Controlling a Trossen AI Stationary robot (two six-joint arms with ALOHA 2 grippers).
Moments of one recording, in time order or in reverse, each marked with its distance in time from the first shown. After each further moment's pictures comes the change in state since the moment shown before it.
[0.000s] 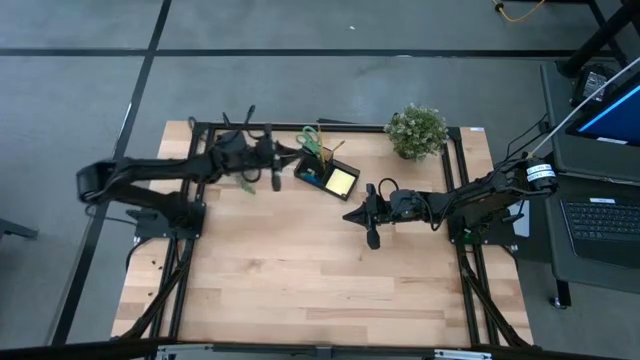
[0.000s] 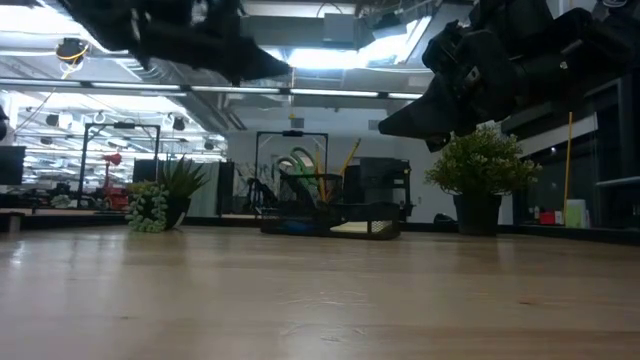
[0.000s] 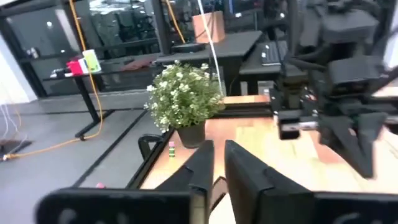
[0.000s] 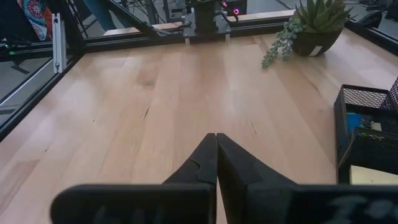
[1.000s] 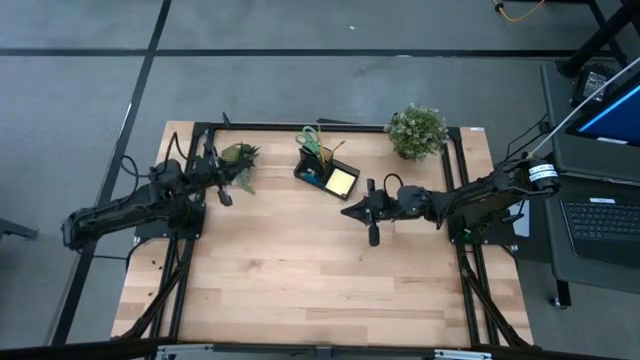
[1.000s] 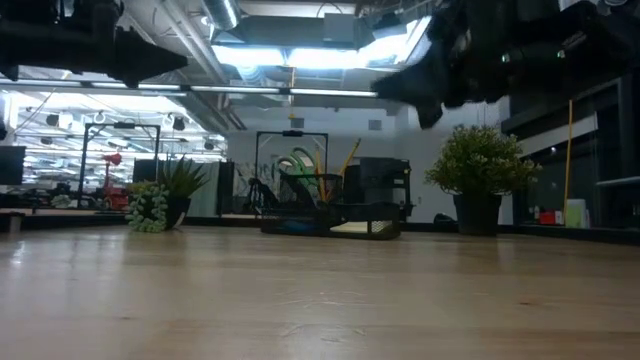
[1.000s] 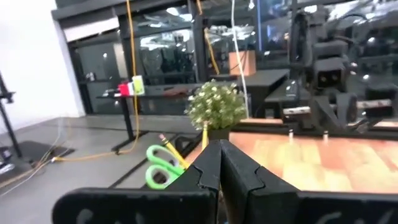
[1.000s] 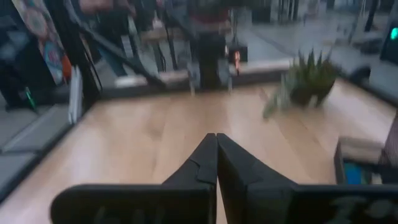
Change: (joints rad) left arm 0.005 -1.006 -0.427 -0.405 -0.139 -0.072; right arm -0.008 -0.013 -0.001 0.152 -0.003 0.001
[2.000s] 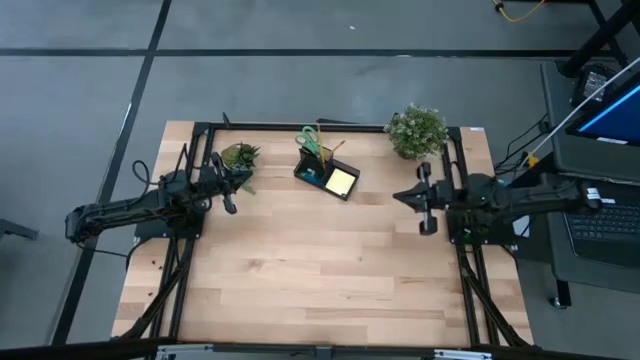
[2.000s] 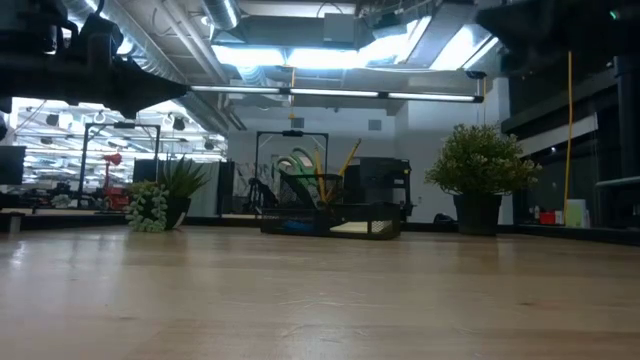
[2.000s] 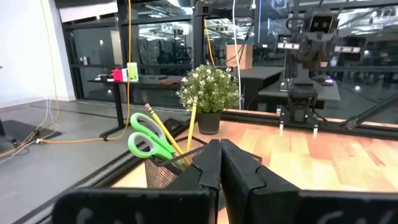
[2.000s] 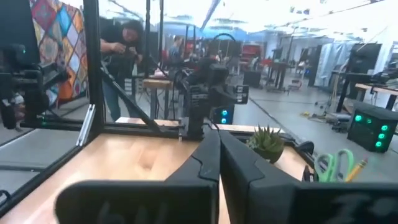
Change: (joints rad) left arm -0.108 -0.061 -0.176 0.105 -0.101 -0.088; right arm -0.026 -0.921 -0.180 -0.493 -0.008 -0.214
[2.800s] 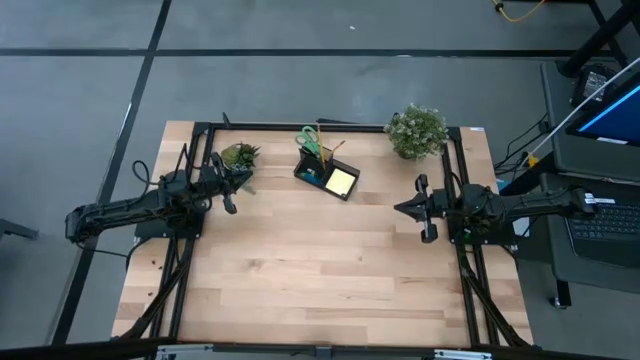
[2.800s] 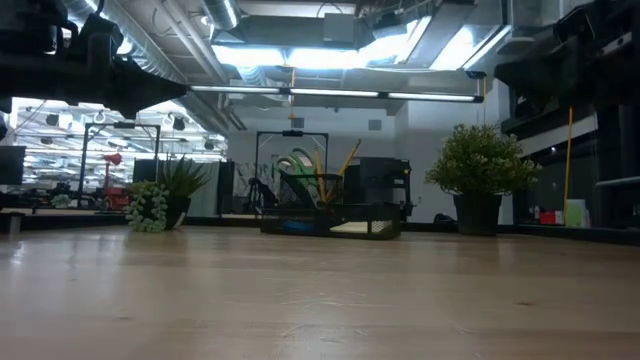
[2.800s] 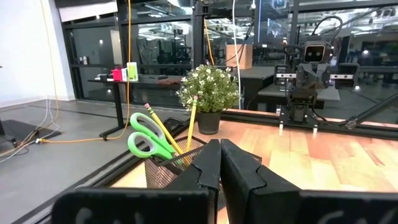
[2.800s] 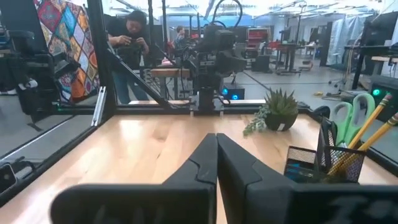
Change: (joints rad) left arm 0.000 0.000 0.000 -0.001 0.000 0.000; right arm 0.002 -0.166 -0.255 0.041 -0.027 0.102
